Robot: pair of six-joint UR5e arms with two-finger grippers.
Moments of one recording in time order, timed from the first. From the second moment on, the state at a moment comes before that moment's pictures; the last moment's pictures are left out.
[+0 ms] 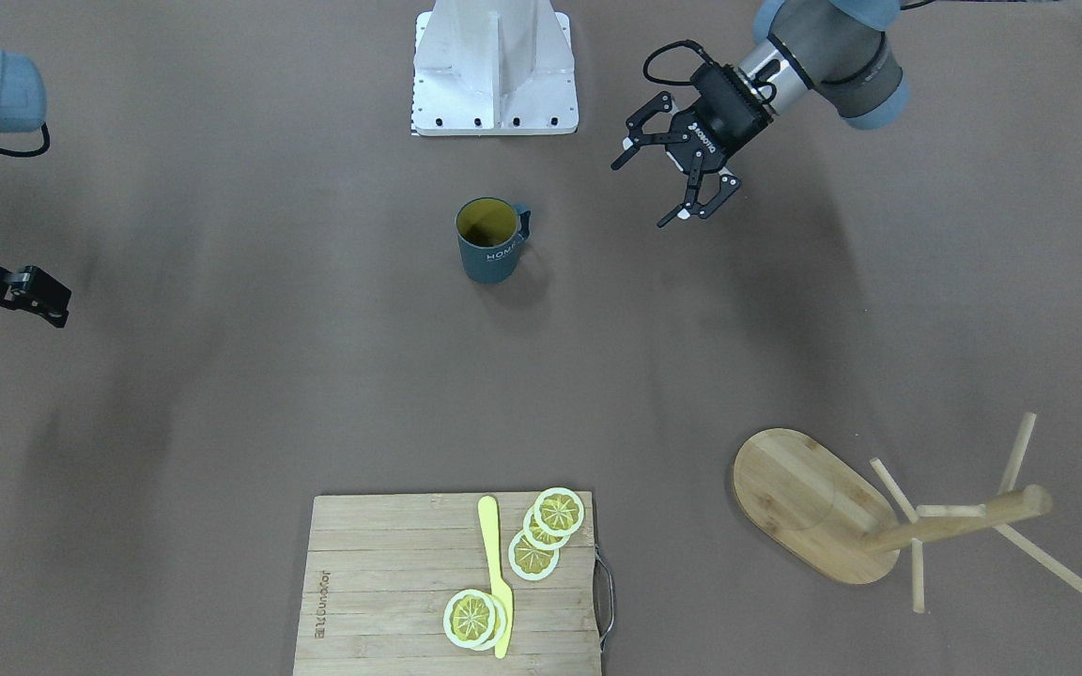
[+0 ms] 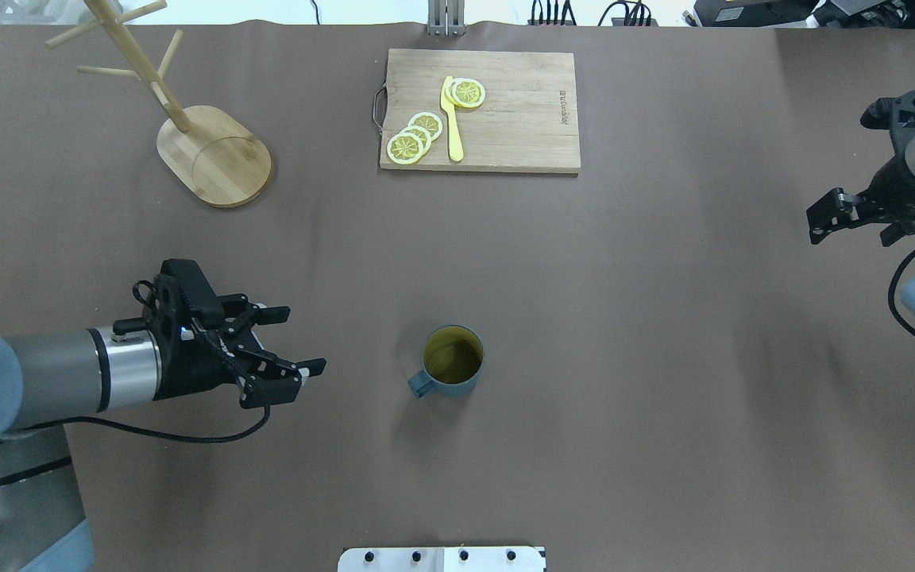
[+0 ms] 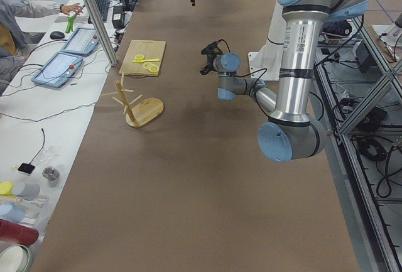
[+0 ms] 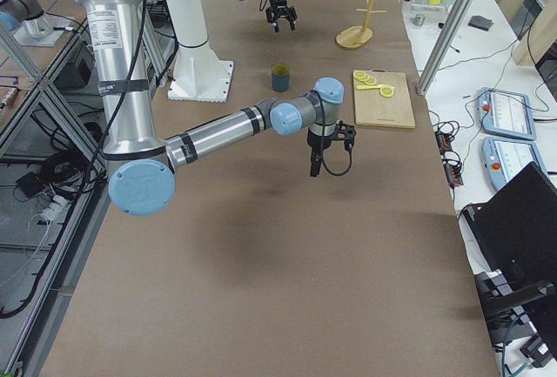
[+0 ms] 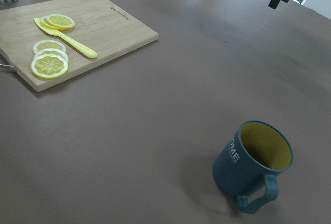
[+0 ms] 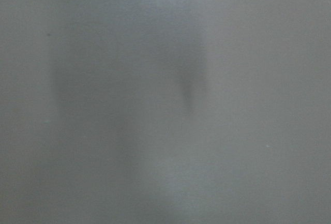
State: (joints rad) left arm -0.39 -1.70 -1.88 -2.74 -1.62 -0.63; right arm 1.08 -1.47 1.81 -1.57 2.19 0.65
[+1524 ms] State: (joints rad) left arm -0.17 -1.91 -1.76 -2.56 -1.31 -0.63; right arm 1.26 -1.50 1.64 -1.57 2.27 0.31
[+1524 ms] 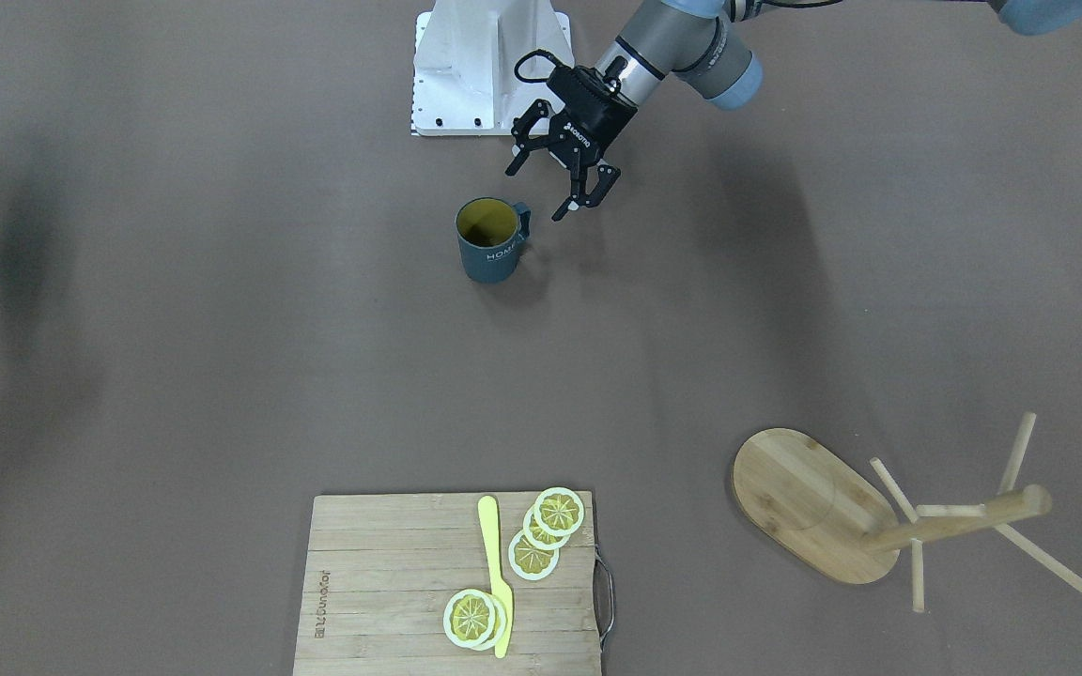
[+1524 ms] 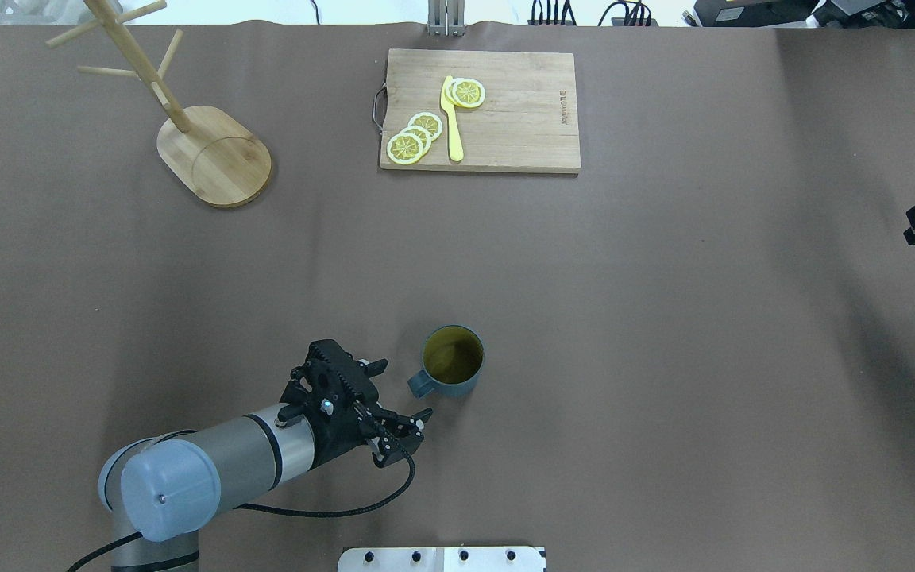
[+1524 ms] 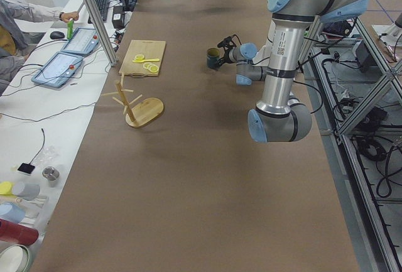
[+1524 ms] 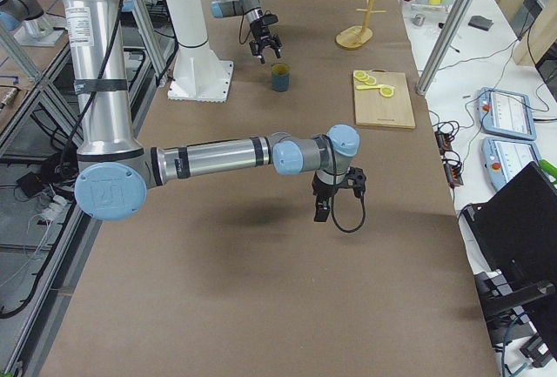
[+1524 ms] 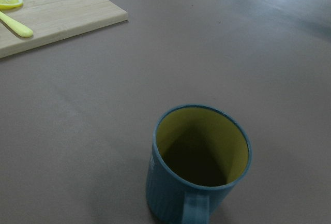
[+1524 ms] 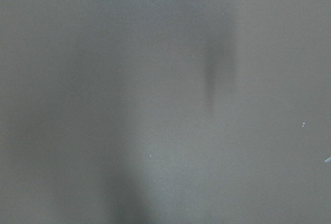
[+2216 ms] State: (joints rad) left arm -0.17 -1.95 -1.71 -2.56 -1.31 -0.62; right arm 1.26 -1.50 1.63 -1.57 2.28 0.31
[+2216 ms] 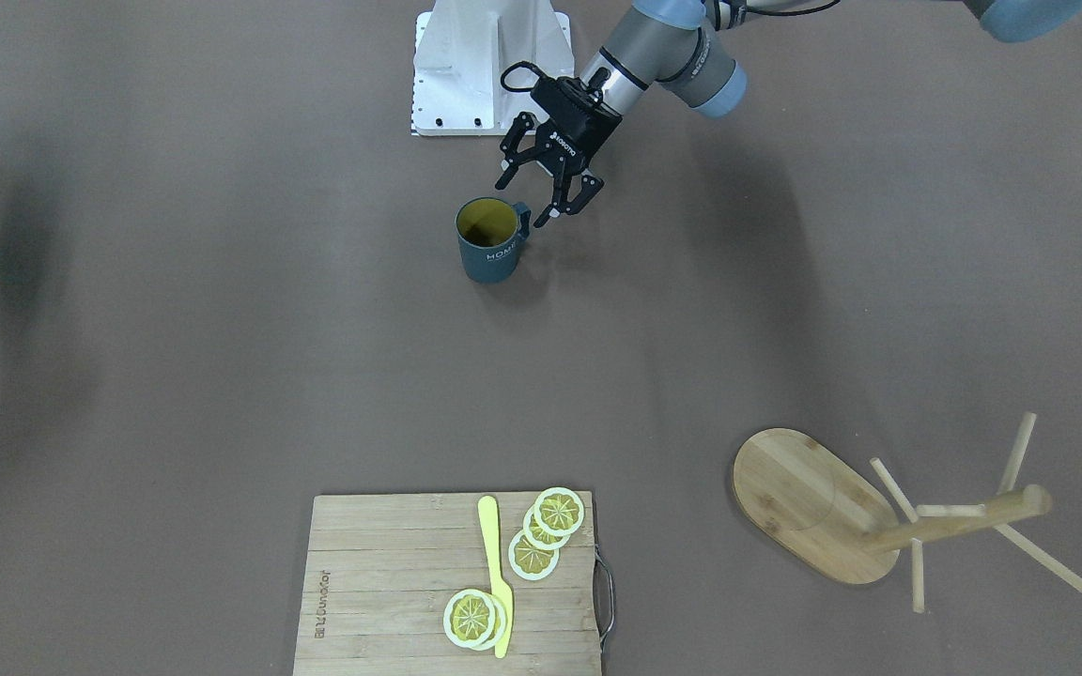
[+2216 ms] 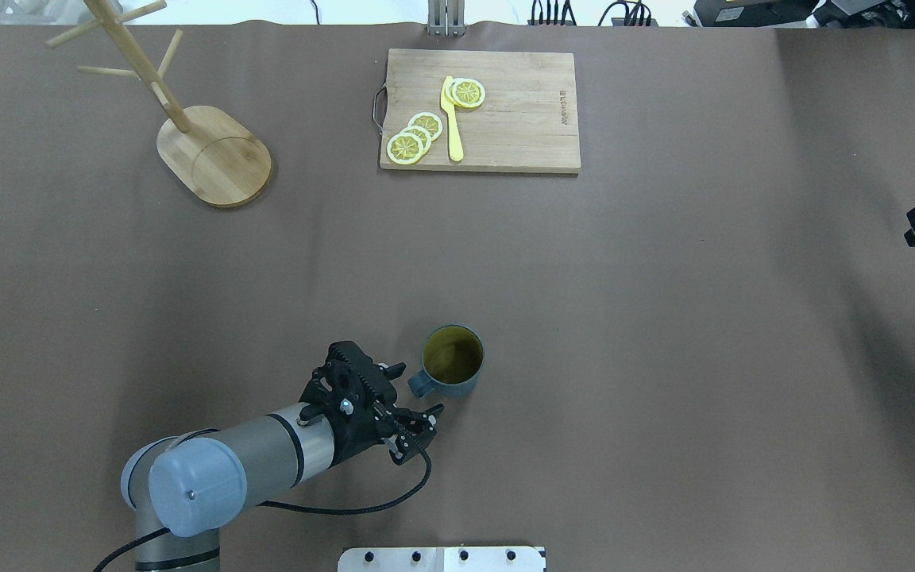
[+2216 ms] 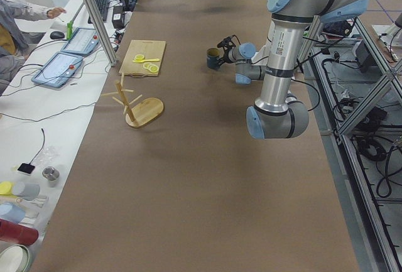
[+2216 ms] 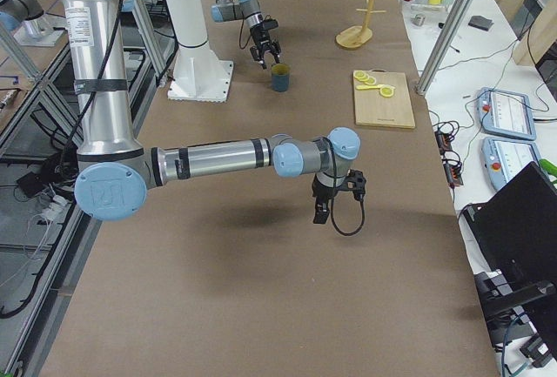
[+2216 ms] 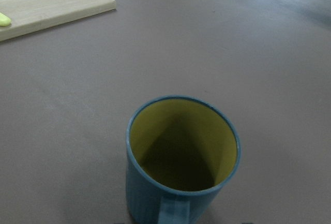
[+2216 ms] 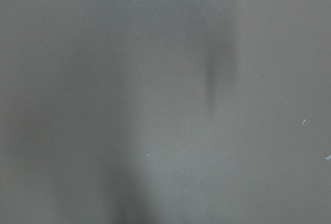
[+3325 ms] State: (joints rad) left arm -0.17 -1.95 -1.60 -2.80 -1.27 -0.61; right arm 1.26 -1.50 1.63 -1.57 2.31 0.32
